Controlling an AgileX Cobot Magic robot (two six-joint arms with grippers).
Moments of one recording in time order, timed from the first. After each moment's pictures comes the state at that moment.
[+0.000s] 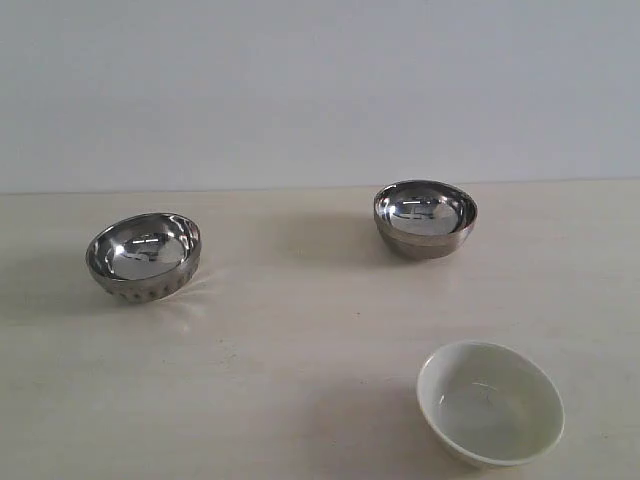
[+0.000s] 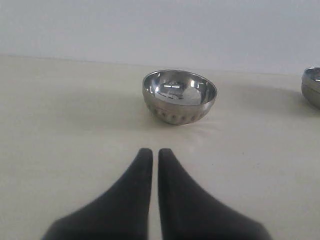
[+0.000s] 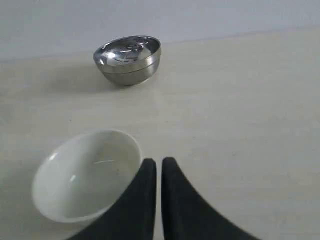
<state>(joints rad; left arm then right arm) -0.07 0.00 0.00 -0.04 0.31 -0.05 0.20 0.01 0.00 -0.03 0.35 0.19</state>
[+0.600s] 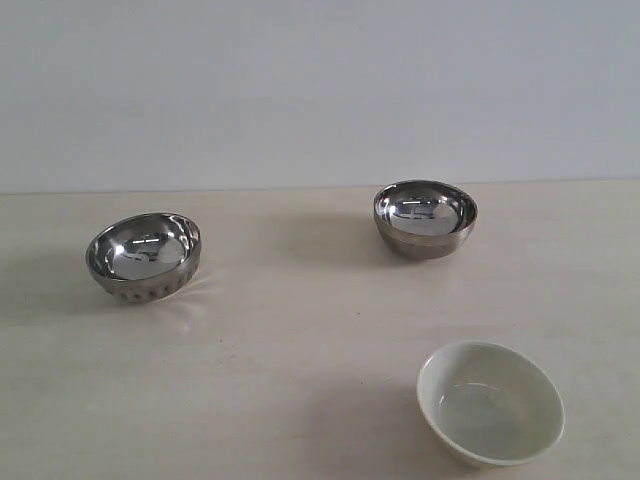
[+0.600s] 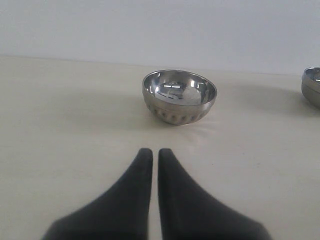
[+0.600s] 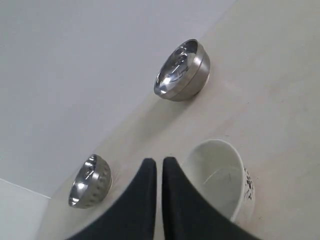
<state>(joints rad) -0.07 0.00 0.00 -0.04 0.31 -0.05 0.20 0.01 0.00 0.36 0.26 0.55</state>
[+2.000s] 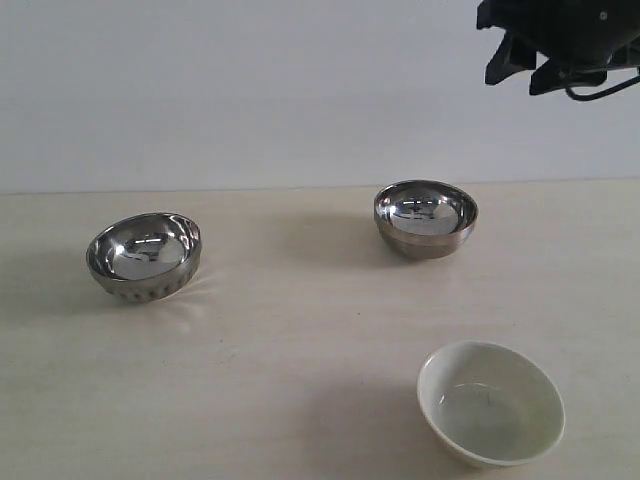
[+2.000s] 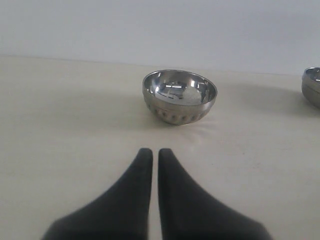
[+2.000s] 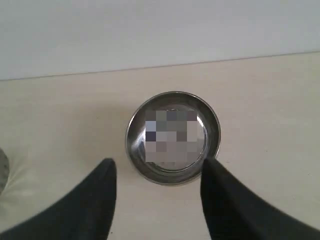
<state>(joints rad) -0.07 0.00 0.00 -0.04 0.31 -0.05 0.13 1.72 -1.58 0.33 0.73 -0.04</state>
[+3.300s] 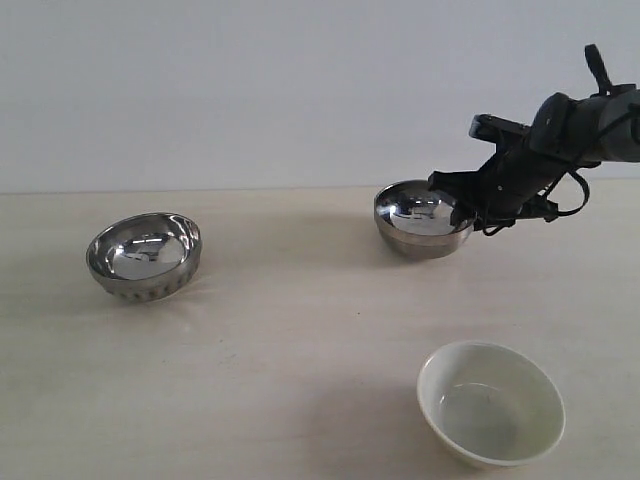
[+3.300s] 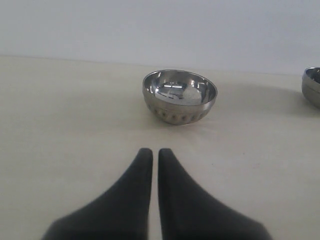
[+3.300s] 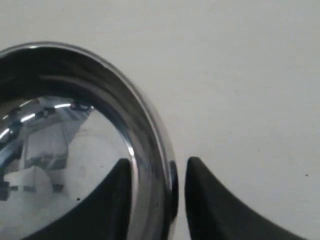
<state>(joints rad) -0.07 0.00 0.00 -0.04 0.31 -0.05 0.12 2.32 -1.78 0.36 0.54 -0.03</state>
